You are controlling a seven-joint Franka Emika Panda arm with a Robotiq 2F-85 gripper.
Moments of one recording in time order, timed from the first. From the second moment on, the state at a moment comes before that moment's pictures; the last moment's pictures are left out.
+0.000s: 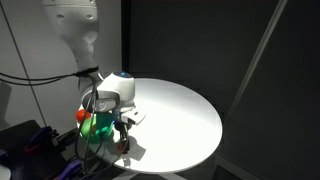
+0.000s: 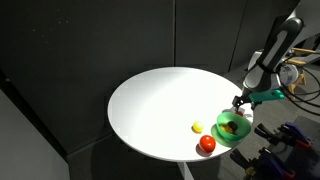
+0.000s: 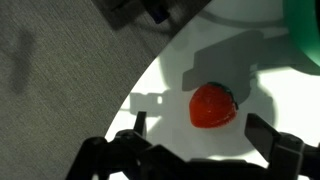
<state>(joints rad) -0.18 0.44 -0.13 -2.59 0.09 2.99 0.19</state>
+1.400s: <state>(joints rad) -0.18 0.52 -0.13 -2.55 0.09 3.01 0.19</state>
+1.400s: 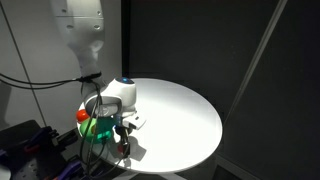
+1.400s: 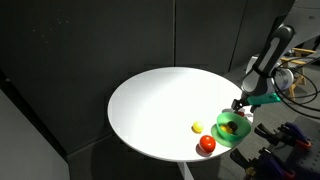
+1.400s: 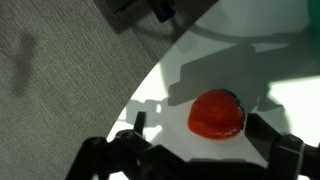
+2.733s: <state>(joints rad) -0.15 0.44 -0.19 -2.54 0.09 2.89 0.16</state>
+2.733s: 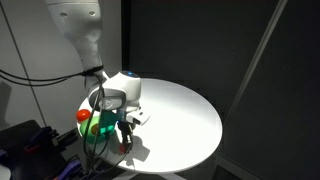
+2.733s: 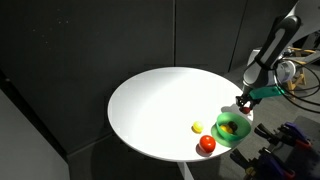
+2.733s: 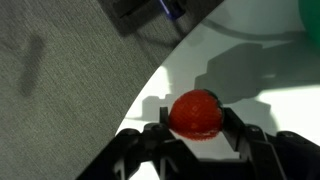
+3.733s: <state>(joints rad) -0.15 0.10 -0.14 -2.63 0.09 2.68 -0.02</state>
